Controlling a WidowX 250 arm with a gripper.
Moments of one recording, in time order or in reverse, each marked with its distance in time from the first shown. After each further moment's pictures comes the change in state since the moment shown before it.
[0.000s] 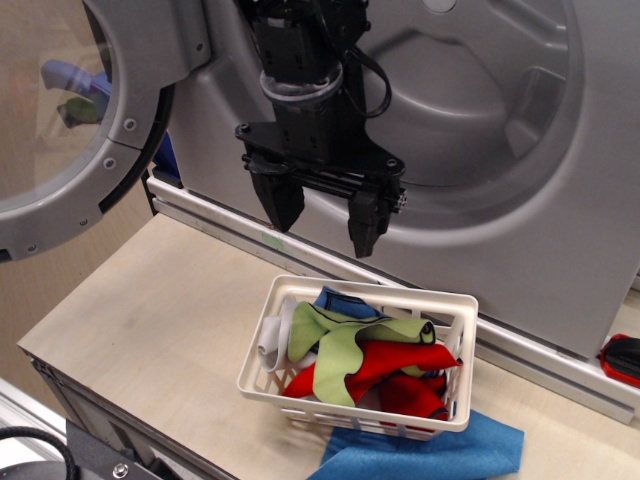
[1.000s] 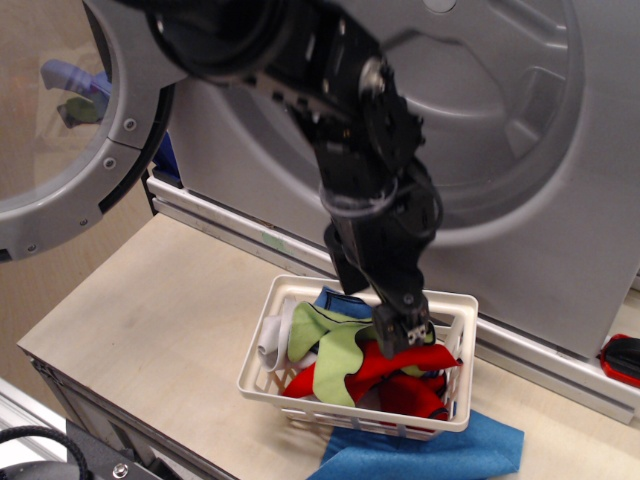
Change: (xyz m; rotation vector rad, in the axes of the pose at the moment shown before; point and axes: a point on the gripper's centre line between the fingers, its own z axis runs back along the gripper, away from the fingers) arm -0.018 -0.042 -0.052 -0.065 -0.038 -0.652
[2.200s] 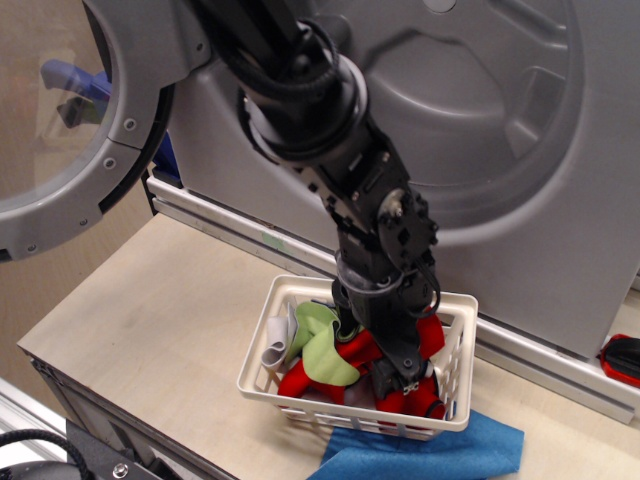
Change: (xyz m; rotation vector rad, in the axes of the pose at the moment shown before) arm -0.012 0.017 -0.061 0.117 0.054 0.013
